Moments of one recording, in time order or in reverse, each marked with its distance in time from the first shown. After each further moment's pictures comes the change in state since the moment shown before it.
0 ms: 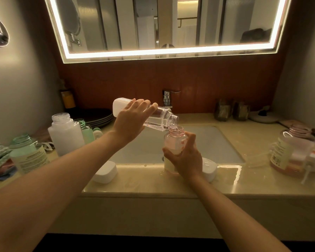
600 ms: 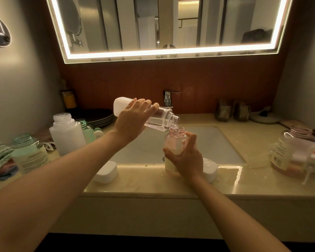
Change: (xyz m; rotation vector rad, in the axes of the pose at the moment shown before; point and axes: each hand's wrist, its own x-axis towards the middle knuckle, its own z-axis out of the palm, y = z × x) left_hand 0.001 0.000 -0.002 0.016 -0.004 0.004; right_hand -0.001 -0.001 -0.001 0.008 -0.010 -0.004
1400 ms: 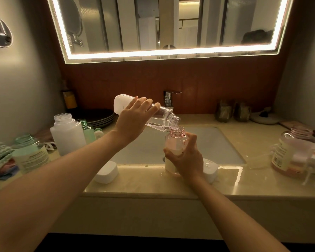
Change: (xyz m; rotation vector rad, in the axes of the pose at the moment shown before) left_hand 0.002 0.001 -0.003 0.049 -0.001 0.006; right_hand 0.000 0.001 0.002 -0.011 0.012 -0.006
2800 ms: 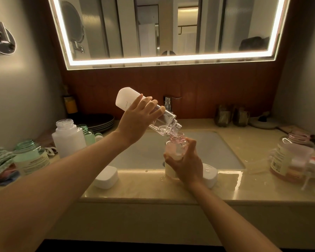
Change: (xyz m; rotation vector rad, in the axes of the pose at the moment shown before) left_hand 0.014 -0.001 -0.009 0.126 0.002 0.095; right_hand -0.001 -0.005 -0.003 -0.016 0.007 0.015
